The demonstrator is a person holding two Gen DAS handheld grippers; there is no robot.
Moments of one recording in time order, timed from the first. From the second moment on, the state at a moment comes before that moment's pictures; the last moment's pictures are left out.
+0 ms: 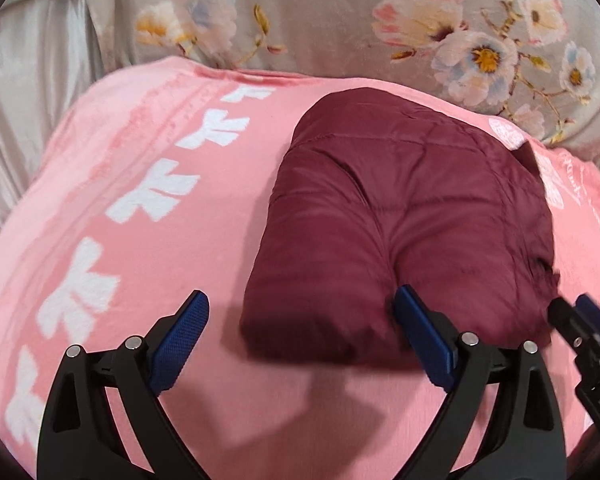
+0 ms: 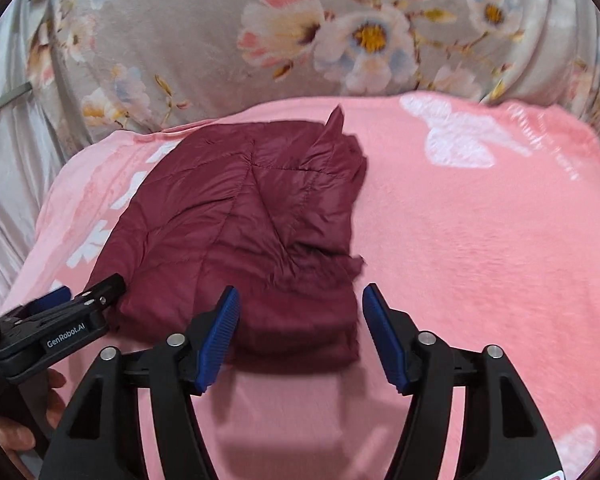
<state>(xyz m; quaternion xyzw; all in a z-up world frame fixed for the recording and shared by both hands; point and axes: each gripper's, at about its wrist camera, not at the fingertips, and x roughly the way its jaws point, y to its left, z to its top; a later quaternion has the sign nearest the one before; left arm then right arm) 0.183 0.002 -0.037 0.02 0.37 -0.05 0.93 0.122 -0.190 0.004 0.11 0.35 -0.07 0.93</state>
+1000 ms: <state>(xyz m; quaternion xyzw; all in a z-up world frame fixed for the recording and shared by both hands) 0.074 -0.017 -0.070 0.06 0.39 -0.04 0.92 0.025 -0.153 -0.029 0.05 0.40 -0.09 0.91</state>
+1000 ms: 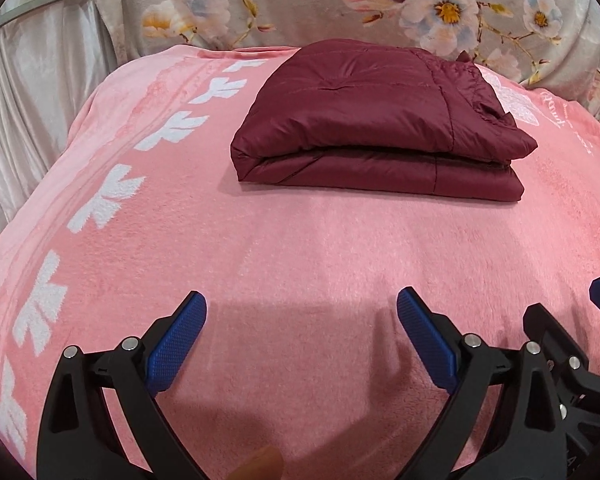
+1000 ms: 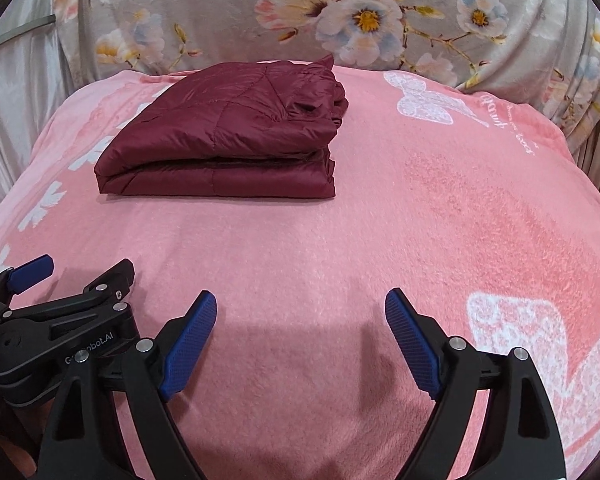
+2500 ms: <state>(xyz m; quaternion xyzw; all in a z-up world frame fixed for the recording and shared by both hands) 0.066 -0.017 -0.064 0.07 0.36 -0.03 0.93 0.018 -0.151 -0.022 0.04 0.38 -0.10 0.92</state>
